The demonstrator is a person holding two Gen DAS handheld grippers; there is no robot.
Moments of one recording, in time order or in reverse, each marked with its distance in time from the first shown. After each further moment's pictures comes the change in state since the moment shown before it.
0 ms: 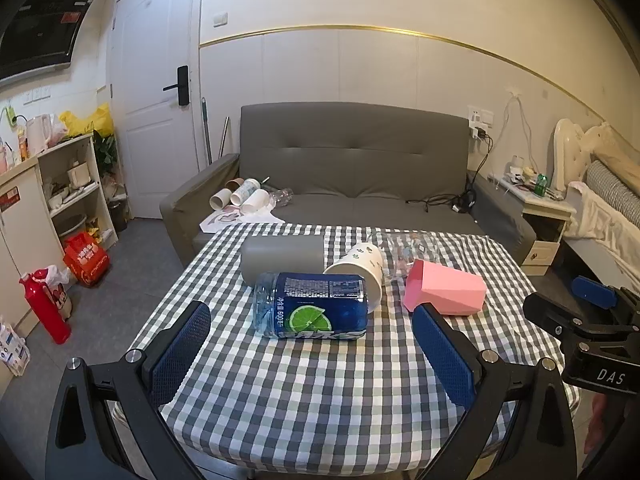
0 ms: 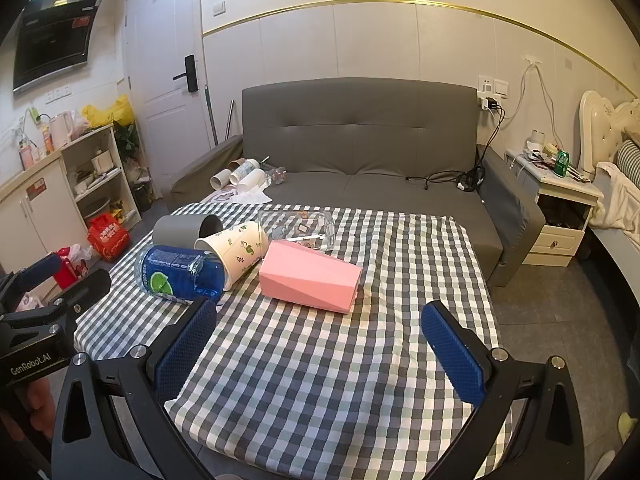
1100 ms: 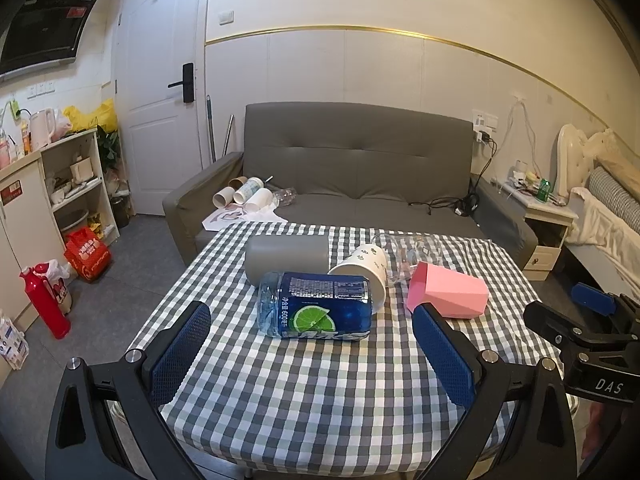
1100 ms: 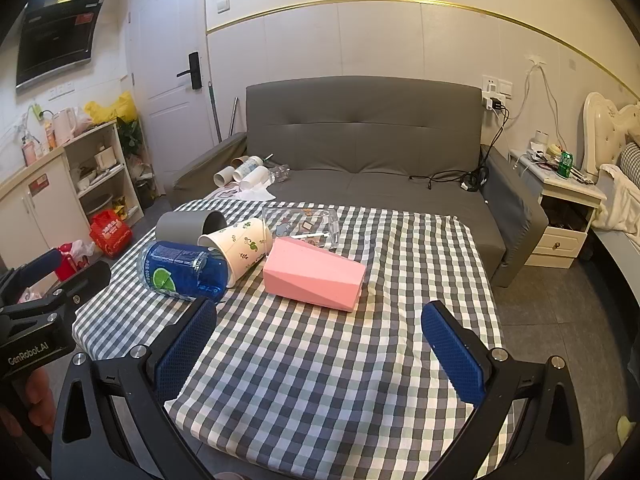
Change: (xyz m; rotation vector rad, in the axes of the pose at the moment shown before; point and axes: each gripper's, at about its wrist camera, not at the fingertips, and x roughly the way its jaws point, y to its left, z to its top) left arm 0.000 0.004 0.000 -0.018 -0.002 0.008; right arm 0.003 0.002 0.000 -0.009 0.006 0.008
